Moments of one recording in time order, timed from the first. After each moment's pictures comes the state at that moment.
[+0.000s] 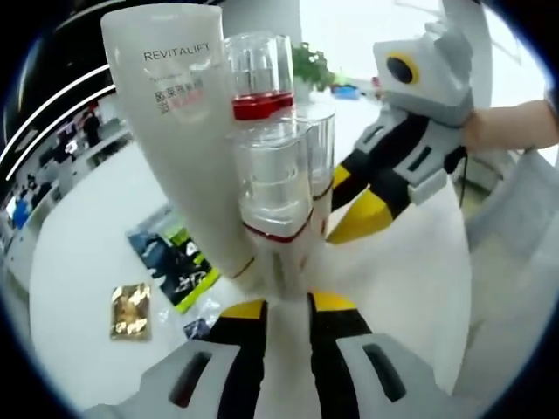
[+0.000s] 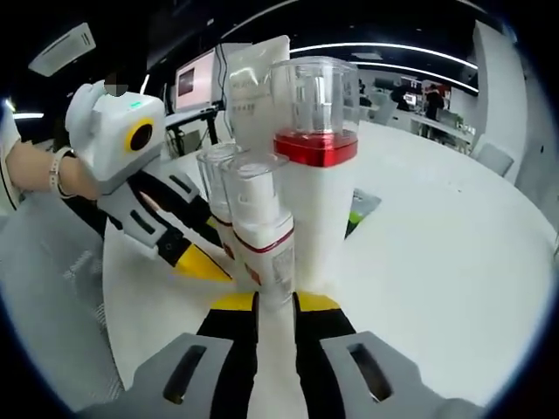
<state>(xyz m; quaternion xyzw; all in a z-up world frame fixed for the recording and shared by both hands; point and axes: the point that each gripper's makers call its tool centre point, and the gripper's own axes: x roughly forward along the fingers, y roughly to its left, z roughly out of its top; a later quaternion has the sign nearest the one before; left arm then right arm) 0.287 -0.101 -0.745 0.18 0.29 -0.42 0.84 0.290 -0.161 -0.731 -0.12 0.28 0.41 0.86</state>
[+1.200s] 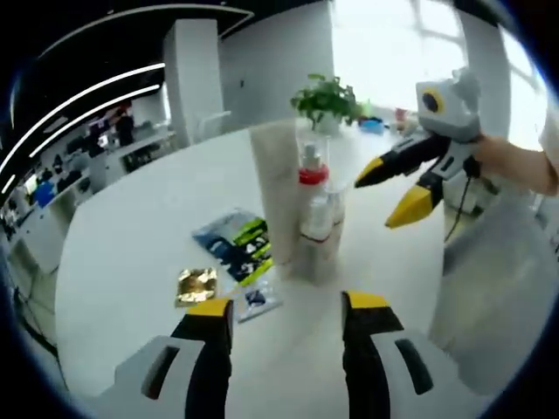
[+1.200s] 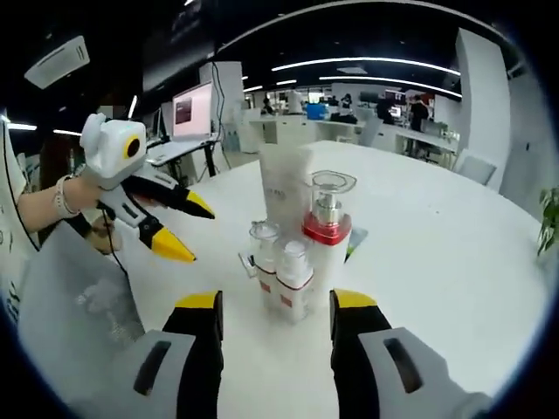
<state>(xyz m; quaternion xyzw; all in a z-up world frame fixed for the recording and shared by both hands) 0.256 -0.031 -0.663 0.13 0.26 -0.37 0.88 0.256 -0.160 -0.652 -0.09 0.25 0.38 0.89</state>
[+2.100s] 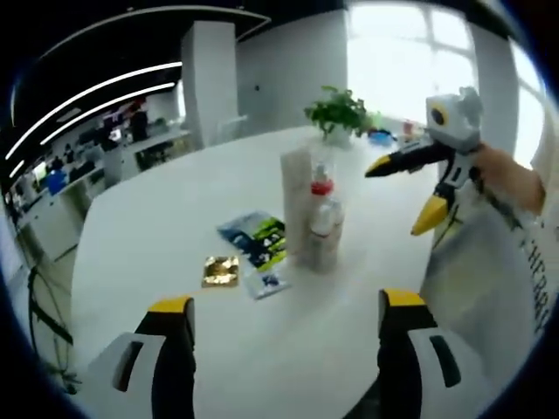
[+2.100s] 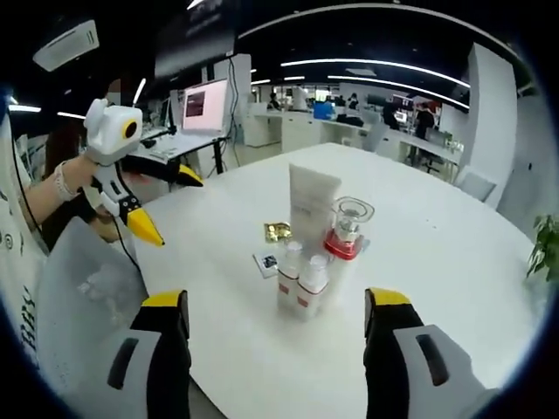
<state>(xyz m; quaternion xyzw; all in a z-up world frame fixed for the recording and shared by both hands) 0.225 0.011 -0.628 0.11 0.26 -0.35 0.89 0.232 -0.154 -0.626 -0.14 0.25 0.38 0.88</state>
